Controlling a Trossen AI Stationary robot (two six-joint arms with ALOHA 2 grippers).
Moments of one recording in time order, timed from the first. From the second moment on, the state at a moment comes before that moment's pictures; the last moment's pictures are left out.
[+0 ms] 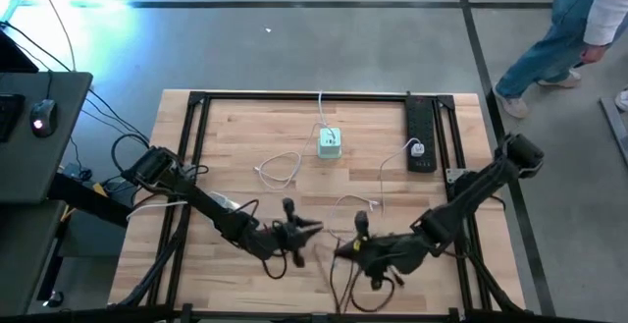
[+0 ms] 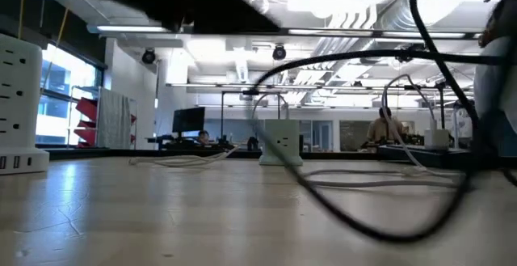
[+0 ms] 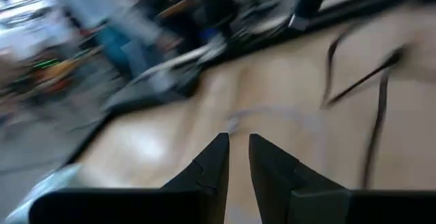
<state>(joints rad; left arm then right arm) -0.57 1.86 0.89 0.72 -0.74 0.23 0.68 1.60 1.11 0.11 0.48 -0.39</state>
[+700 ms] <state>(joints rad) -0.57 1.86 0.89 0.83 -0.31 0.22 0.67 1.76 1.11 0.35 0.41 -0.43</state>
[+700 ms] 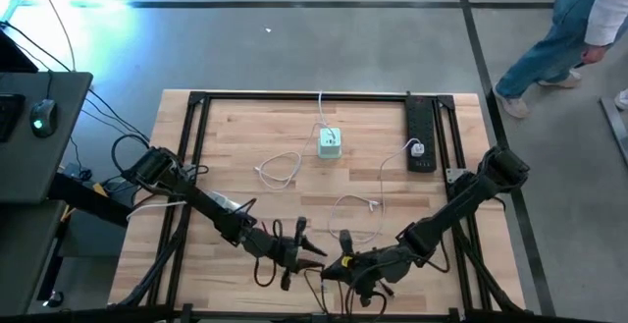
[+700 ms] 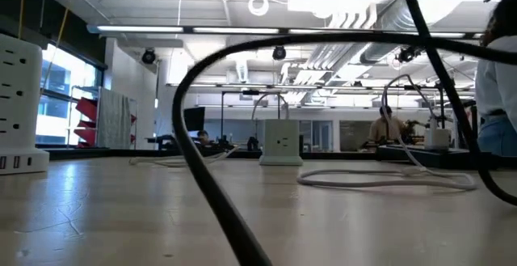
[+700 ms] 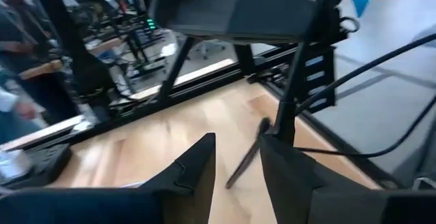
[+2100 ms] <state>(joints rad) -0.48 1.86 0.89 0.53 -0.01 -0.04 0.60 1.74 1.11 -0.33 0.59 0.02</state>
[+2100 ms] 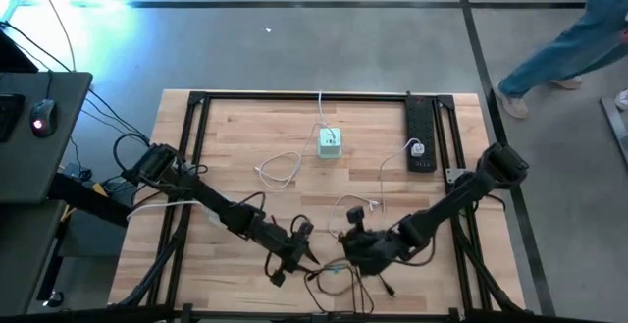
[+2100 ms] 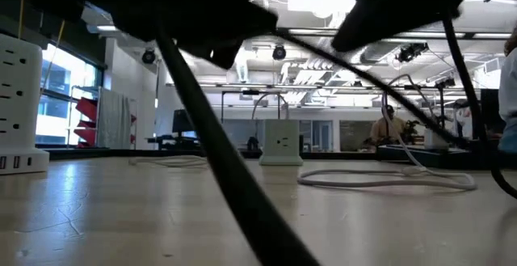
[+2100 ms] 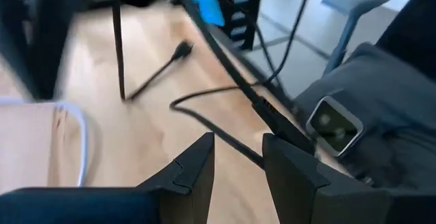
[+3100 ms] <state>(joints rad) -0.49 1.86 0.89 0.45 -0.05 -0.05 0.38 1.77 1.10 -0.13 -0.15 0.23</state>
